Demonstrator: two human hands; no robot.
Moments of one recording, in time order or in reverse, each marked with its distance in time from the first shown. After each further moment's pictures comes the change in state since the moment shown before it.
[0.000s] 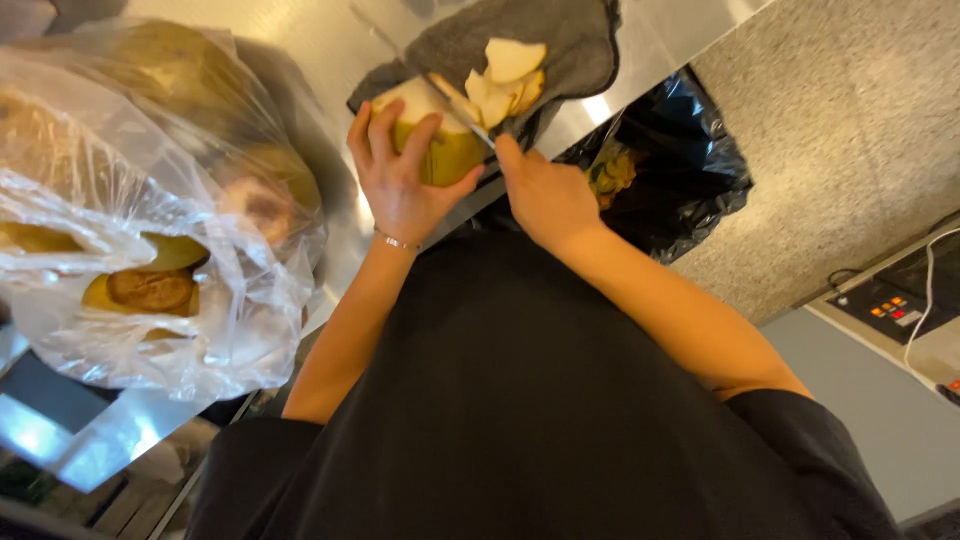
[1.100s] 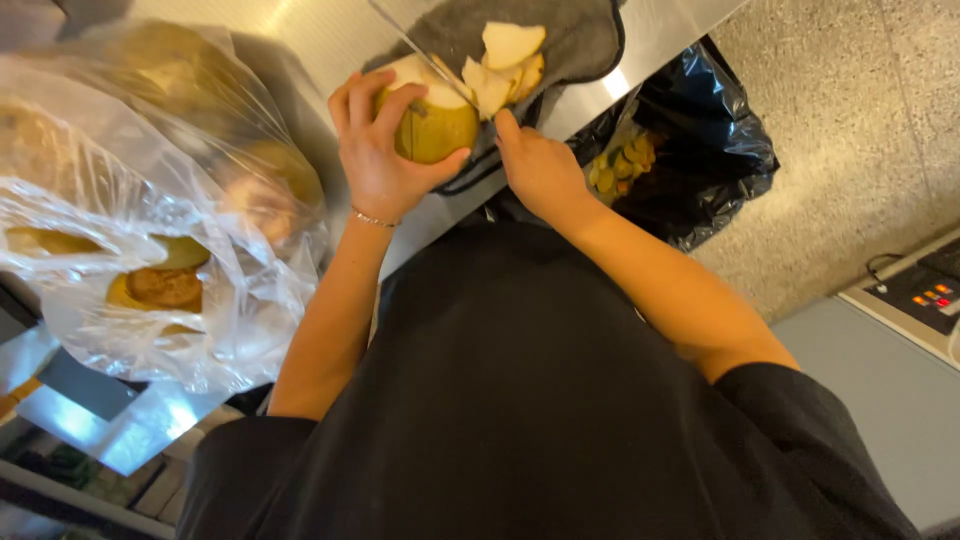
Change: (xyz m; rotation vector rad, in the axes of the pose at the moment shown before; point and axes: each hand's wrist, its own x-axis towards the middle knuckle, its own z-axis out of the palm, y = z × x) left_hand 0.028 -0.016 -0.008 -0.051 -0.078 0.062; right_hand 0.025 0.029 0.049 0.159 0.187 -0.095
